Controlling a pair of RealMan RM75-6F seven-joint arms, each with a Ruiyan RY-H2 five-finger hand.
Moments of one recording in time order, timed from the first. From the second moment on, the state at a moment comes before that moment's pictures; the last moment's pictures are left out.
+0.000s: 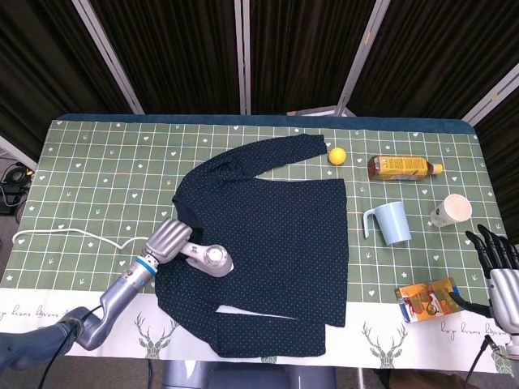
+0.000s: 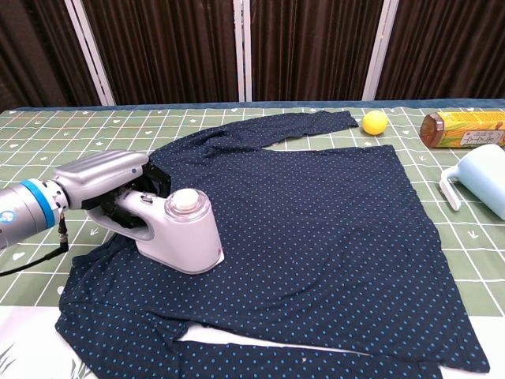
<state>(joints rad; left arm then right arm) -0.70 -1.71 -0.02 -1.08 1.51 1.03 -0.11 0.05 -0.98 0.06 -1.67 -1.52 1.49 0.17</state>
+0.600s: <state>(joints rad) -0.73 -1.75 -0.03 -1.16 1.52 1.00 -0.03 0.05 -0.97 0.06 -1.67 -1.52 1.50 0.19</state>
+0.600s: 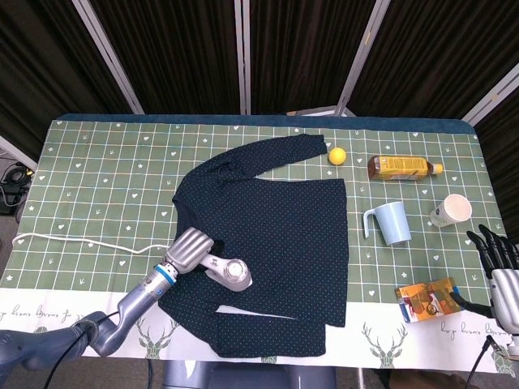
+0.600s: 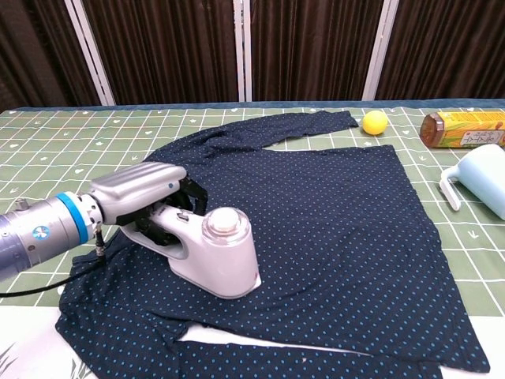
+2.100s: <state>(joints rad) -0.70 -1.70 -0.01 -1.09 1.52 1.03 -0.04 0.05 -0.97 0.06 -1.68 -1.54 1.50 0.19</state>
